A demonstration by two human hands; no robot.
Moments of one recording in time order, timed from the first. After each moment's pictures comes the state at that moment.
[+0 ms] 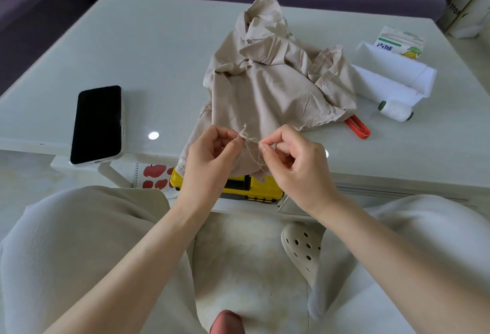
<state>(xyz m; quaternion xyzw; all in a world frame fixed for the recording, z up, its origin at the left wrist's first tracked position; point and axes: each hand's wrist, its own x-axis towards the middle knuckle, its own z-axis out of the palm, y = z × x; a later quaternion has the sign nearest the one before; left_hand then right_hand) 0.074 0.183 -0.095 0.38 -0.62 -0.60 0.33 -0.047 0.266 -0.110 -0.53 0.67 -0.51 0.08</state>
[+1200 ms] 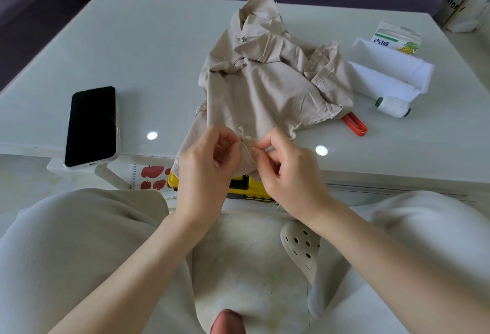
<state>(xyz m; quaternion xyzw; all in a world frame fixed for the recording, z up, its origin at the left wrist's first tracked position) 0.076 0.191 -0.101 0.35 -0.77 -0.35 0.40 -0.041 0.264 -0.120 -0.57 0.68 -0.46 0.03</state>
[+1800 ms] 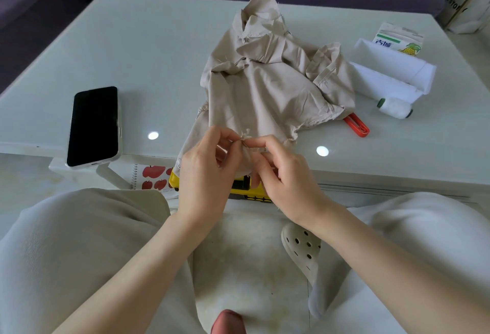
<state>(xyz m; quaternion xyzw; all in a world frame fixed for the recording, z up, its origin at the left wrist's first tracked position) 0.075 0.190 -0.105 0.36 -0.78 -0.33 0.38 -0.035 0.267 -0.119 -0.54 0.66 -0.48 0.19</state>
